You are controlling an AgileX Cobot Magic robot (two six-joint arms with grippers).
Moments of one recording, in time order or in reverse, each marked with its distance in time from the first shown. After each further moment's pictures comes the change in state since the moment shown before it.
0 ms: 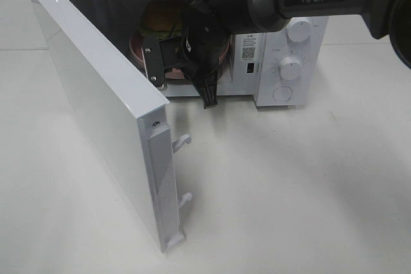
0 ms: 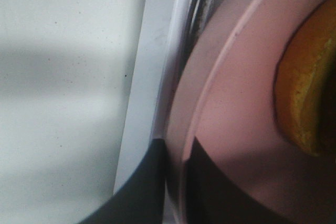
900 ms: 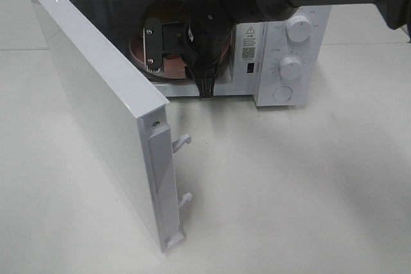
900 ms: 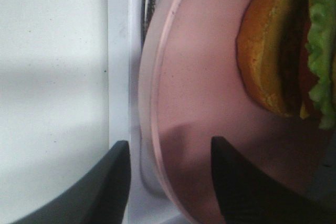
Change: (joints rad) left arm 0.000 0.000 0.000 0.000 0.000 0.000; right arm 0.000 -0.046 0.017 -0.002 0.018 0.132
